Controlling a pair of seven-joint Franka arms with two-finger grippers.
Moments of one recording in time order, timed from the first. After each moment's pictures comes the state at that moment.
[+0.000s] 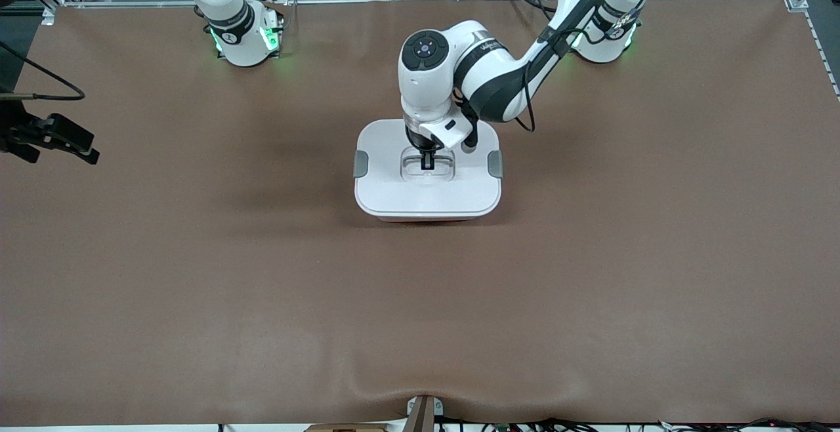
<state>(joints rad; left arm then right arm) -0.57 0.50 -0.35 -1.62 0.22 2.12 -2.55 -0.01 0.05 -0.03 -1.50 0.00 1.60 0.02</state>
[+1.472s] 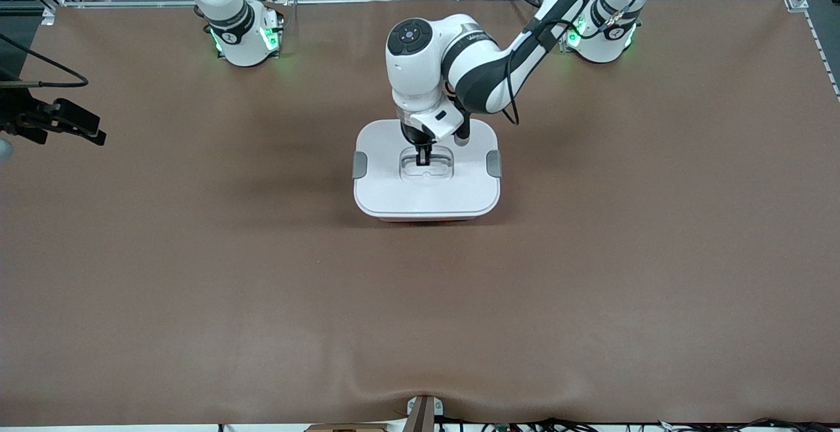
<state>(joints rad) -0.61 0.51 -0.35 -1.62 0.33 2.11 -2.64 -0.04 0.04 0.02 -1.49 0.00 1.49 0.02</state>
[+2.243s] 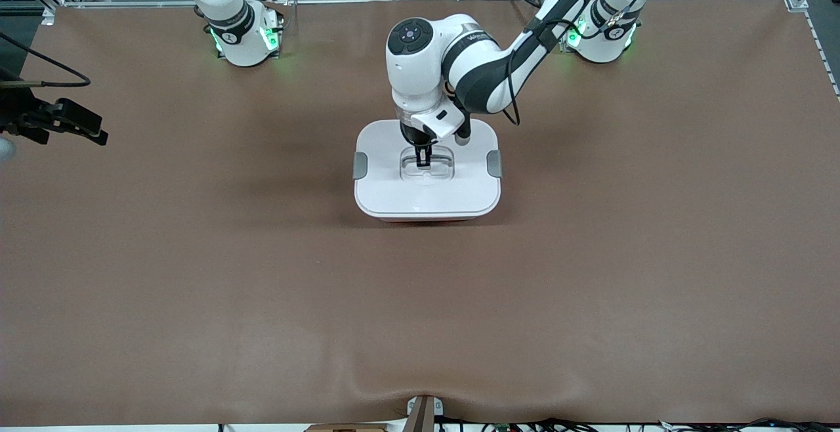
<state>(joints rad) -0.61 0.51 -0.35 -1.60 0.33 2.11 -2.67 -0.04 0.04 0.02 -1.49 0.00 1.49 0.02</state>
